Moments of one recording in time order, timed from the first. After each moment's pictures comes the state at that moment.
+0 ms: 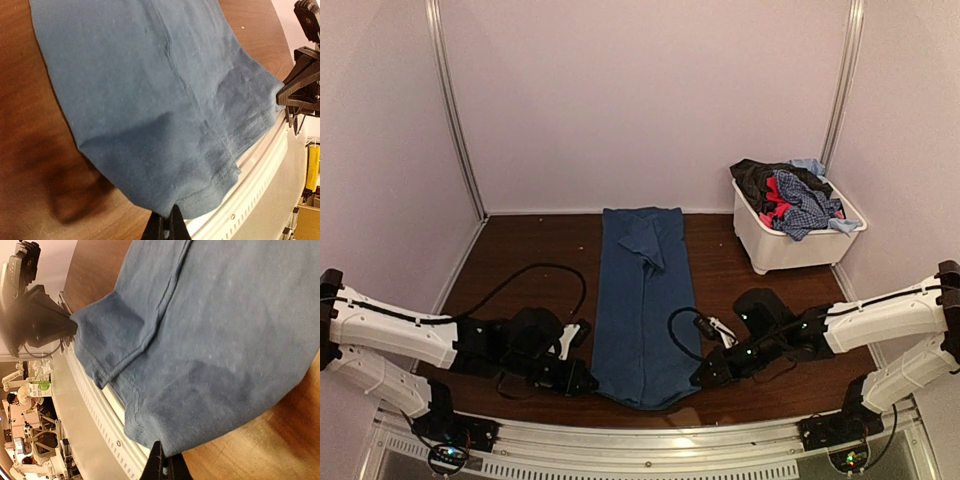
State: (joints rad) left arm -1.16 1.24 0.51 -0.11 0.12 -0.89; right arm 0.96 1.33 0.52 -0.02 -0.49 0.78
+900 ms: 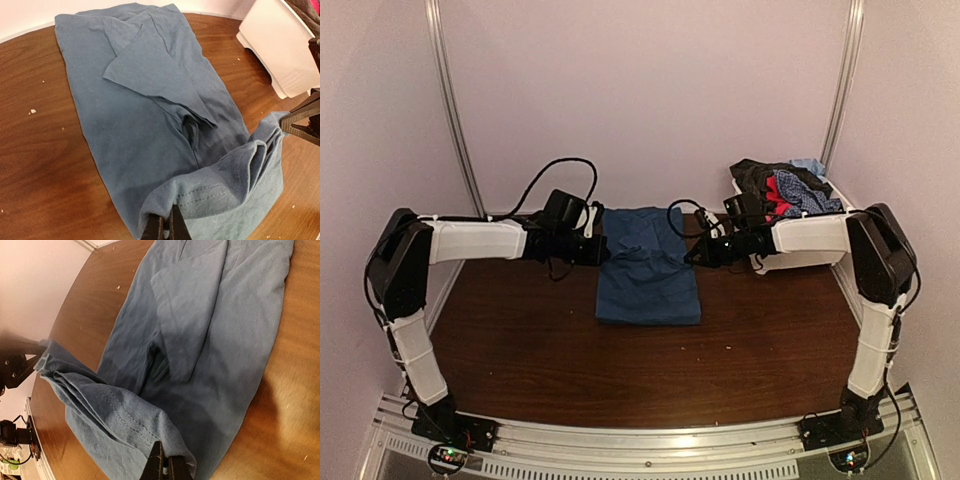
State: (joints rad) left arm -0.63 1.84 1.27 -0.15 0.10 -0.35; right arm 0.46 1.93 1.30 -0.12 -0.49 0.37
